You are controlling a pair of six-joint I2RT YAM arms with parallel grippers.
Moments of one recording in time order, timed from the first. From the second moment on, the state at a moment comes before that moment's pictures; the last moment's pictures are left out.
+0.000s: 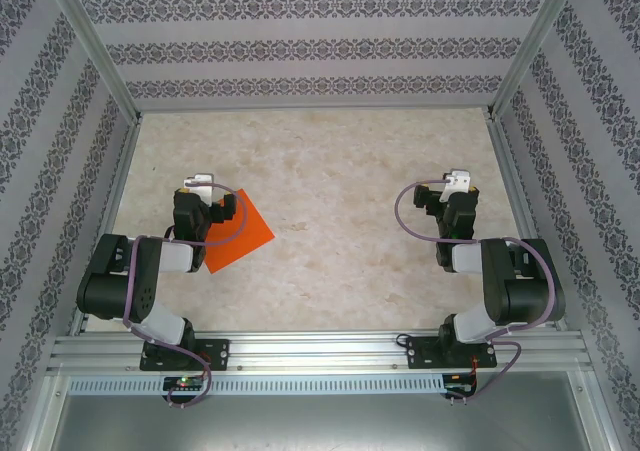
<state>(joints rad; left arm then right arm) -0.08 1.56 0.40 0.80 -0.08 0.00 -0.01 1.51 0.36 0.87 0.12 0.00</state>
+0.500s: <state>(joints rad) -0.08 1.56 0.40 0.80 -0.08 0.00 -0.01 1.51 0.36 0.87 0.09 0.00</state>
